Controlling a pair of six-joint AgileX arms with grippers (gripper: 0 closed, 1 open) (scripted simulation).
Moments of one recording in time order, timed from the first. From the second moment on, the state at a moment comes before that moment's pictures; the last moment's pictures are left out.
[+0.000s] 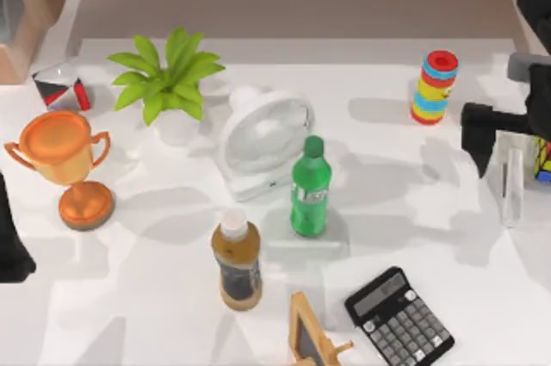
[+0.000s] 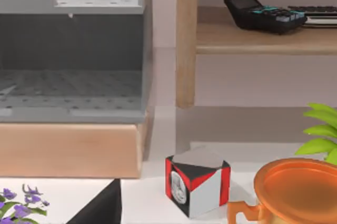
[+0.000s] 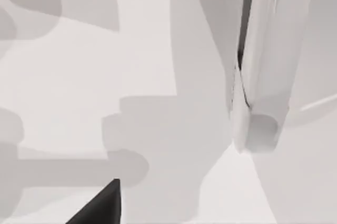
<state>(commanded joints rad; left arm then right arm) 0.00 0.00 0.00 0.00 0.00 0.00 0.20 1.89 1.38 -1.06 0.00 0.42</state>
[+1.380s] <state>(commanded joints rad) 0.00 0.00 0.00 0.00 0.00 0.00 0.15 2.07 1.35 -0.86 0.00 0.38</state>
